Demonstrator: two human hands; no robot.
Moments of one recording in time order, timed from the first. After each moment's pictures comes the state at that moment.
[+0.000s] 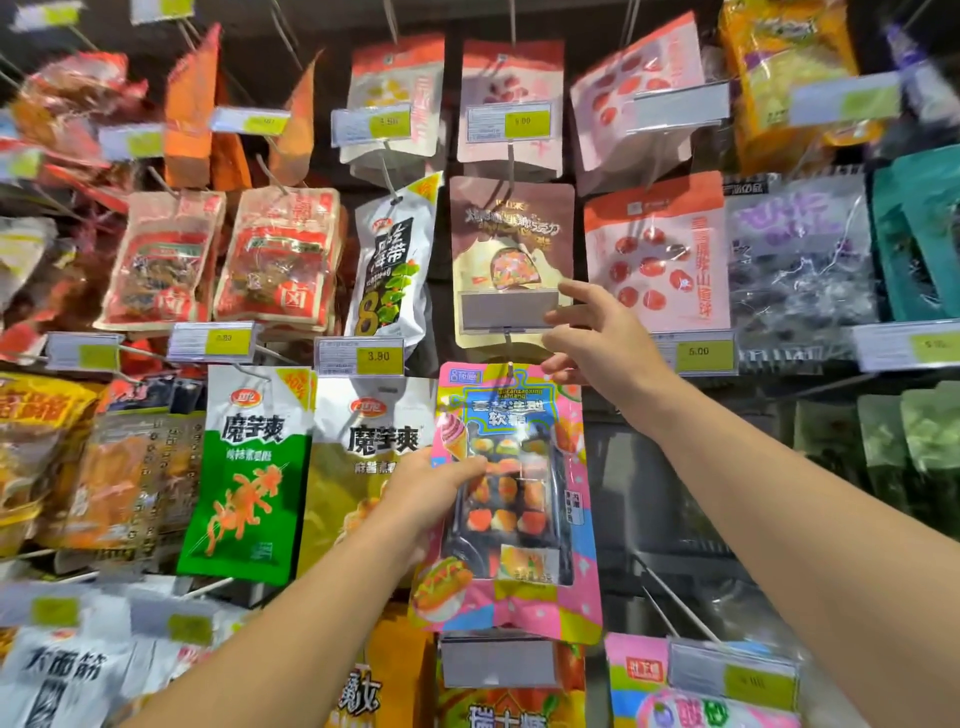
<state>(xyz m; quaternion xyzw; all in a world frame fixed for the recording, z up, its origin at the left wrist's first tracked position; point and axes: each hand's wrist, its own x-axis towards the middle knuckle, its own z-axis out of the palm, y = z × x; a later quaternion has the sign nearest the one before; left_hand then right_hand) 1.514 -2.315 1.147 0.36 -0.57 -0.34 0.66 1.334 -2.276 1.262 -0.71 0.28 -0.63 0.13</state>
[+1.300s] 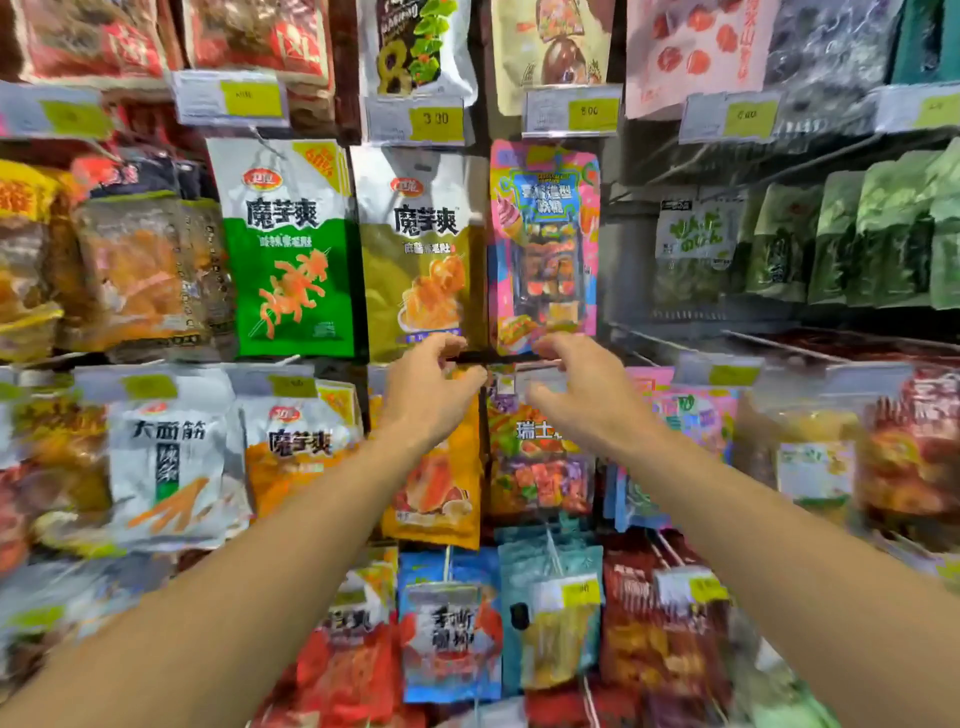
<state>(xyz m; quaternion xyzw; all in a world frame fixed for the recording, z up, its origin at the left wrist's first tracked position) 1.608 -2.250 1.031 0.47 -0.69 -0.14 0.53 1.438 -2.201 1.039 -0.71 0.58 -0.40 -0.06</state>
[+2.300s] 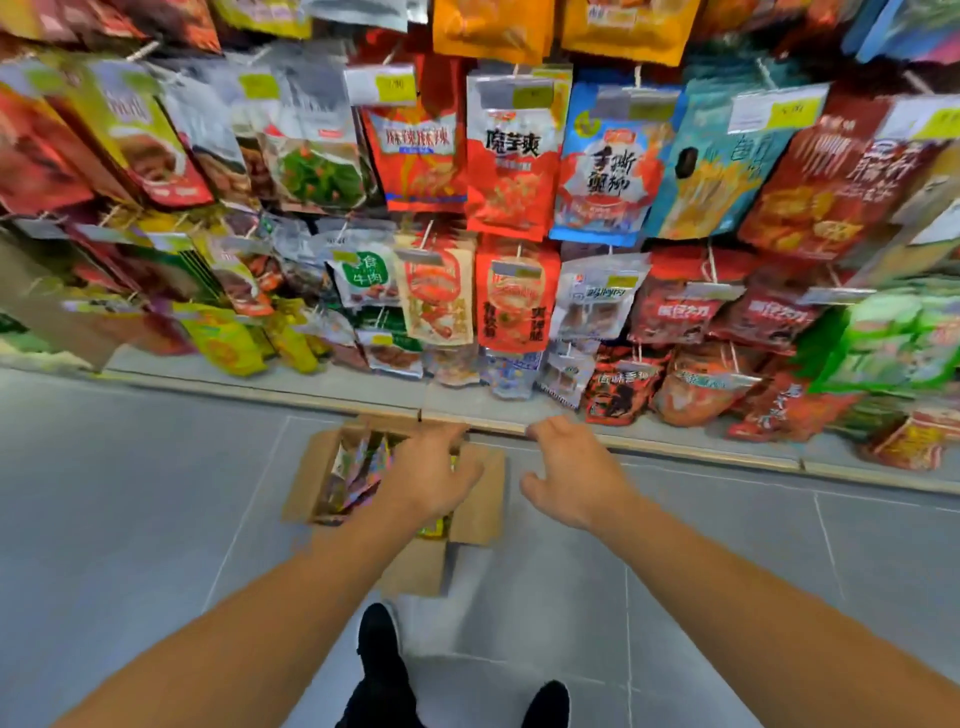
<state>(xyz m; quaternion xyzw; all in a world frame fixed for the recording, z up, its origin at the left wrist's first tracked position) 1.830 -1.901 0.631 0.67 -0.67 -0.31 0.10 1.640 -1.909 0.628 -0.75 0.61 0.00 0.25</state>
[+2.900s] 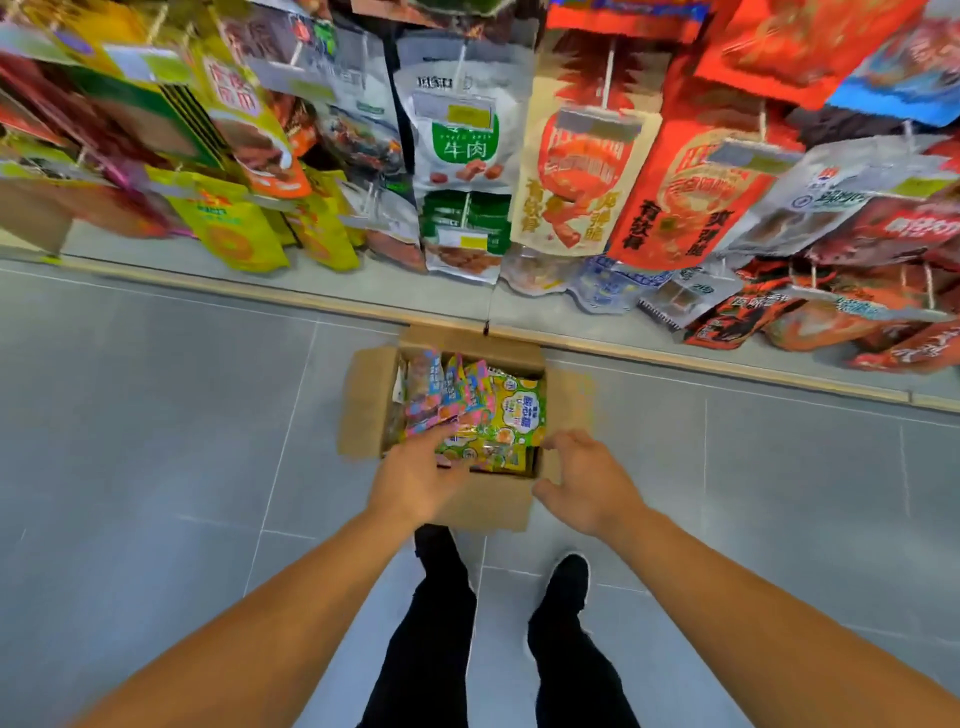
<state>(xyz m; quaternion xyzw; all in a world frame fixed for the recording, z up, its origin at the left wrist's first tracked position) 2.109 -1.972 0.441 0.71 -0.52 -0.46 0.04 1.898 -1.979 0.460 -0.63 0.65 0.13 0.40</state>
